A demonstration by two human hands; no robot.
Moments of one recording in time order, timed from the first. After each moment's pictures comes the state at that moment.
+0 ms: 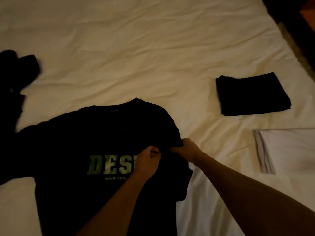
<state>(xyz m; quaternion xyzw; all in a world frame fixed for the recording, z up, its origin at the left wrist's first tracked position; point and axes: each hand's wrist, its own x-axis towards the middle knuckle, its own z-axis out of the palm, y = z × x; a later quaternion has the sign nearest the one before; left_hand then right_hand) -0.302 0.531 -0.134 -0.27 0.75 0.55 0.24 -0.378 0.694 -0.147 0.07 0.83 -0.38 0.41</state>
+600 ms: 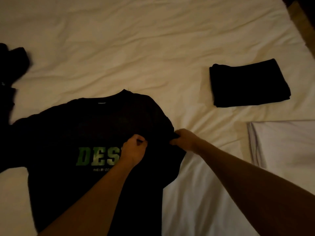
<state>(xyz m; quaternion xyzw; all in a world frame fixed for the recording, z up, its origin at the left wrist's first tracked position) -0.317 0.538 -0.133 -0.33 0.80 0.45 0.22 -0.403 0.737 -0.147 -0.03 0.82 -0.32 0.48</state>
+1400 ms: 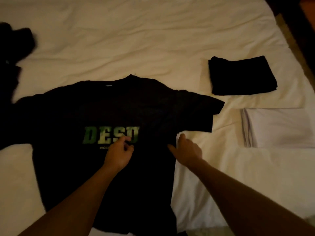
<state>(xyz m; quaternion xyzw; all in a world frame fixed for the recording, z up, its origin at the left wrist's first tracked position) -0.231 0.496 -0.136 -0.29 0.84 0.41 0.21 -0.288 0.730 -0.133 0.00 0.93 -0.16 0.33</state>
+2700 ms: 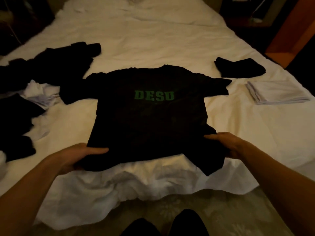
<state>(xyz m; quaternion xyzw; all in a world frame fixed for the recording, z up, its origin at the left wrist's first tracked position) 0.092 0.293 -0.098 -0.25 0.73 0.57 0.27 -0.044 0.735 -0.125 0.21 0.76 -0.55 0.28</state>
